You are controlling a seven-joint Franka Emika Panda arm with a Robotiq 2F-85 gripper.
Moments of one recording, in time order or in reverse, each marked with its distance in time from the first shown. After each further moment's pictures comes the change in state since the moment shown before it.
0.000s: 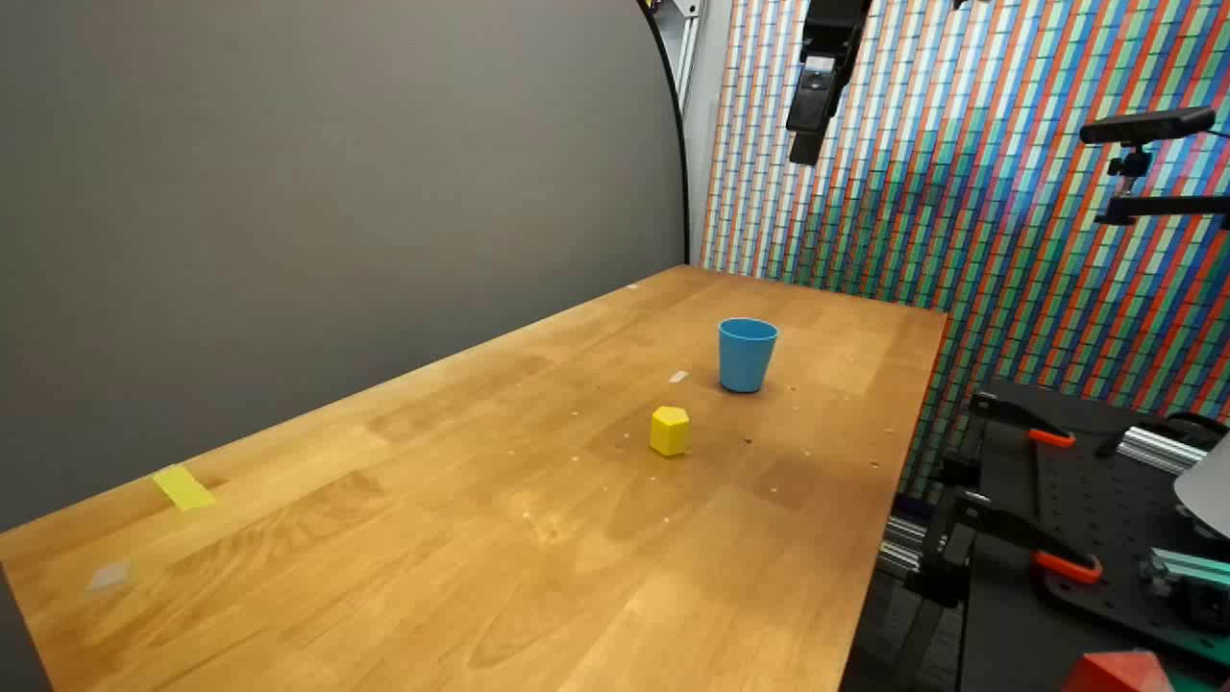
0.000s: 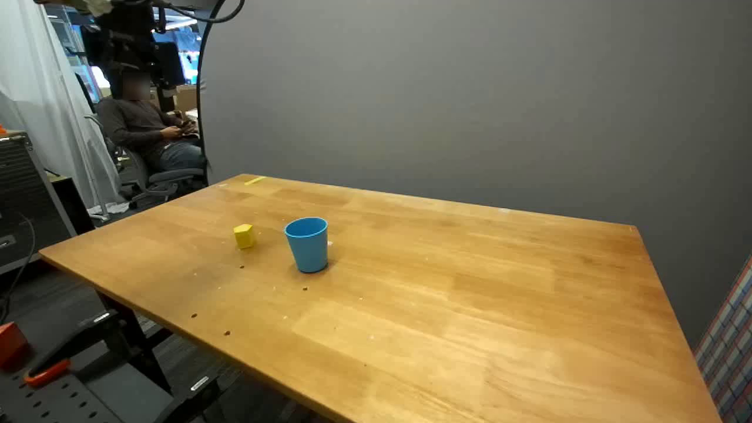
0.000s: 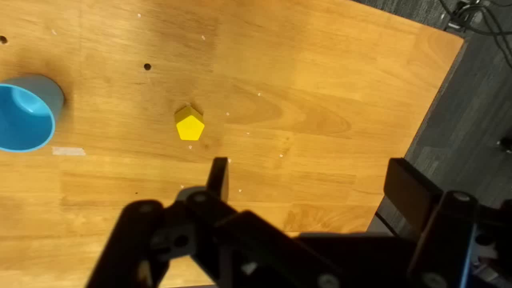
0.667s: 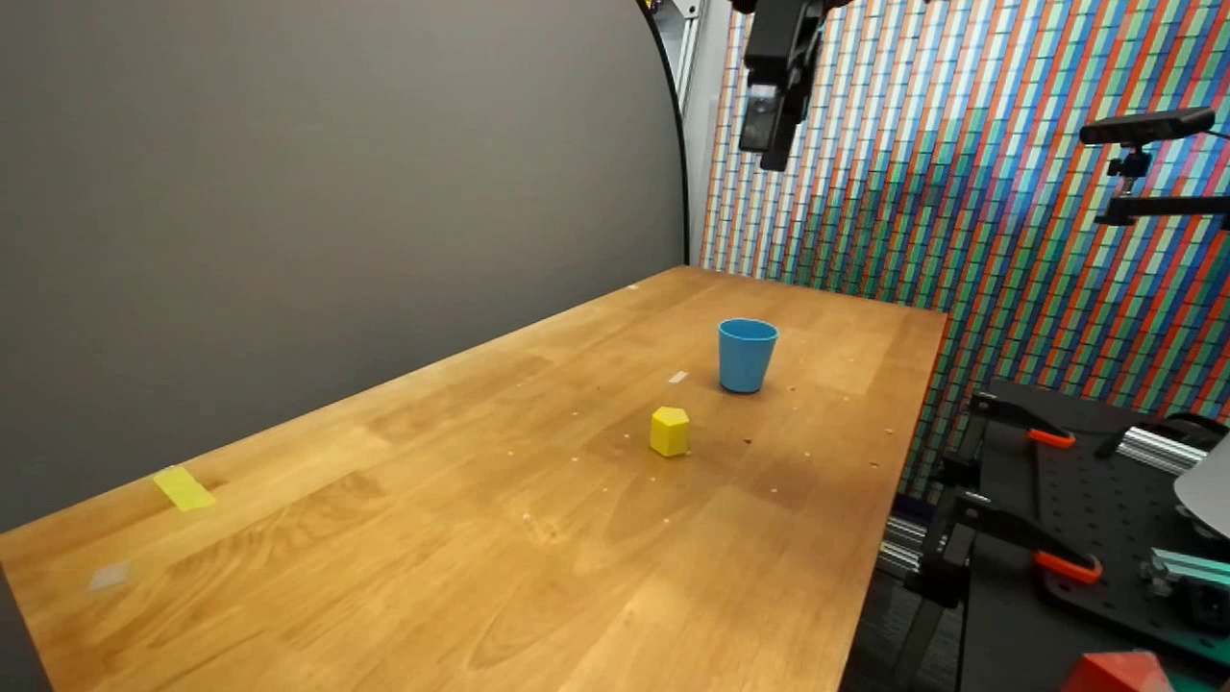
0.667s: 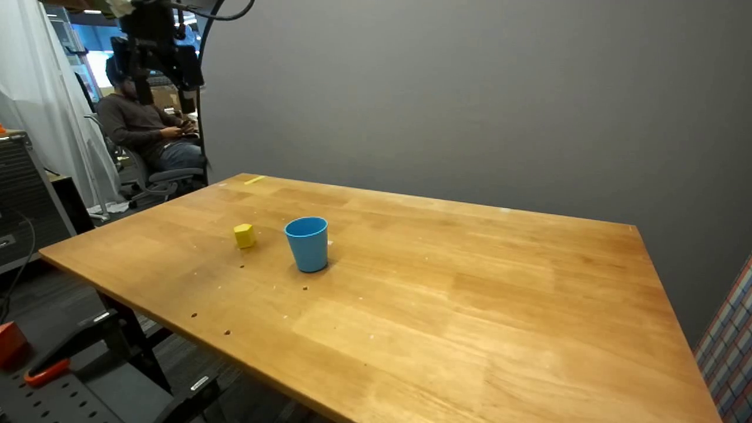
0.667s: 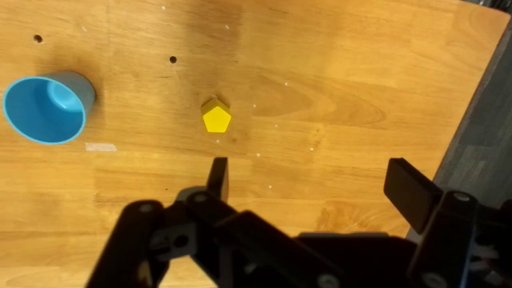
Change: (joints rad) arm -0.052 0.129 0.051 0.104 -0.098 -0.003 0.121
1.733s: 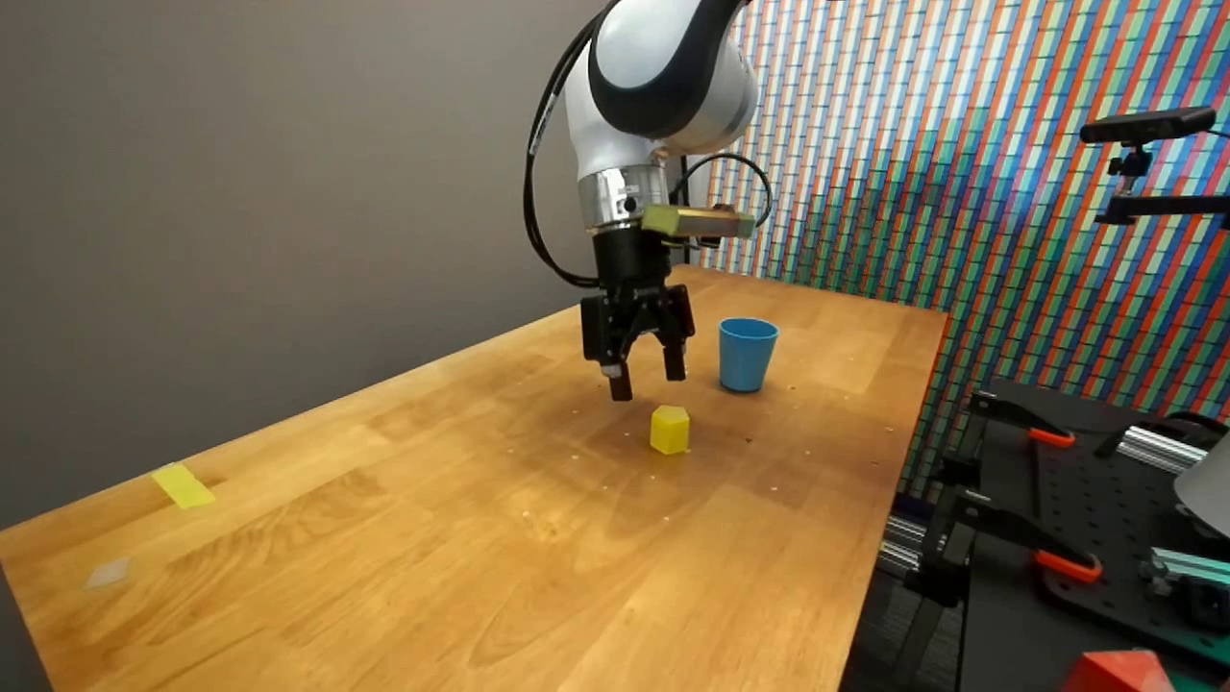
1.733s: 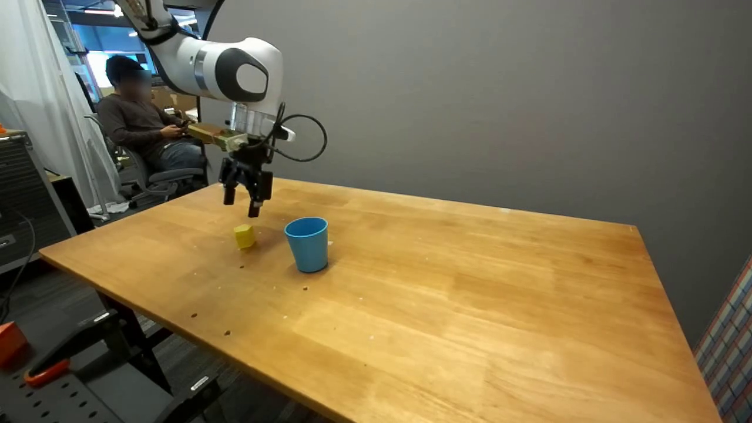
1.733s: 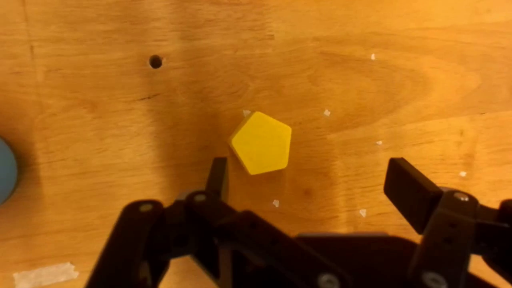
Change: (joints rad) arm -0.075 0.833 0.013 0.481 -0.058 -0.018 0.211
